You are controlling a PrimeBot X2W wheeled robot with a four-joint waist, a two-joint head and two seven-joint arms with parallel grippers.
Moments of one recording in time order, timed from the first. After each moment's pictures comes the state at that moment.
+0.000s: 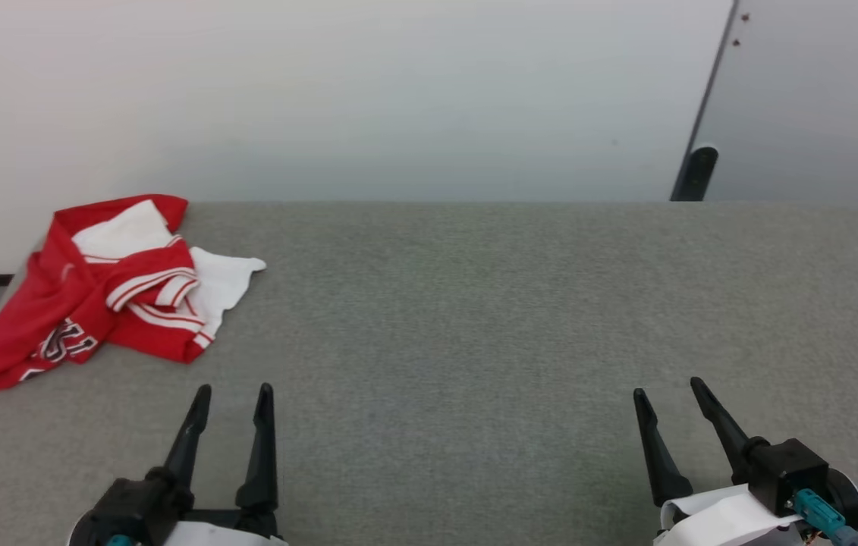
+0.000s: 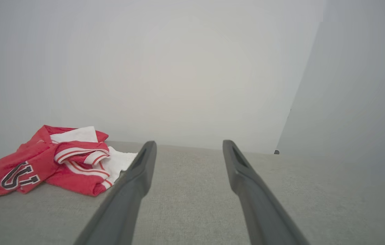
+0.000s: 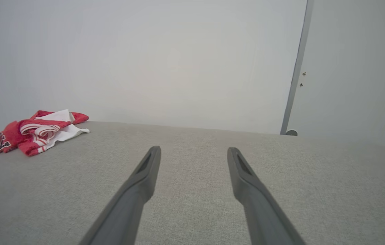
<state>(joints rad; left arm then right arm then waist) 0.04 0.05 0.02 0.03 -0.20 -0.13 -0.26 -0.05 -0.05 0.12 0.18 0.13 0.13 -0.22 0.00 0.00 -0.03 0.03</state>
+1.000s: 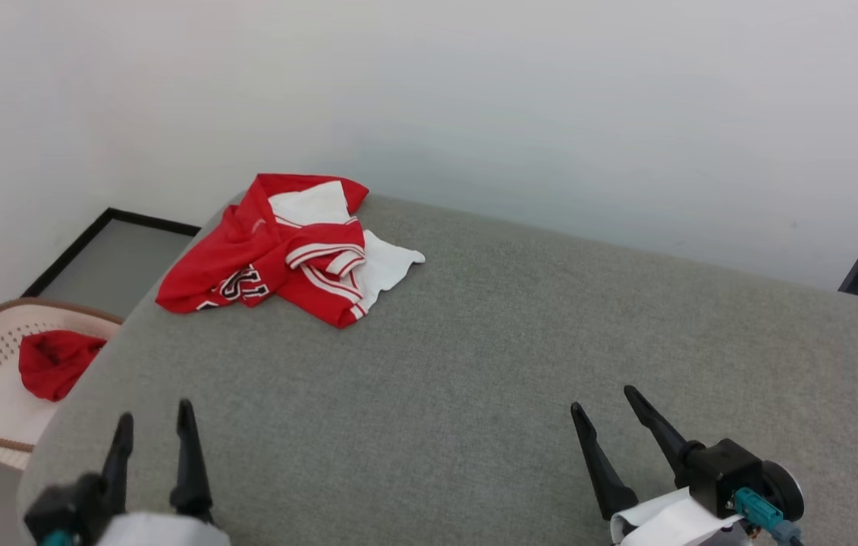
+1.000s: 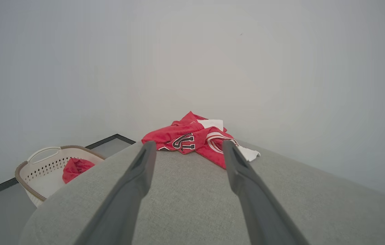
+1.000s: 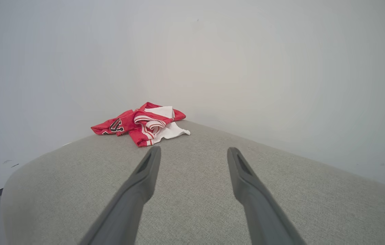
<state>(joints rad) 0.03 0.05 0.16 0.14 -0.23 -0.07 -0.25 -0.07 -0.05 0.26 0.22 0.15 0.13 -0.21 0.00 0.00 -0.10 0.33</state>
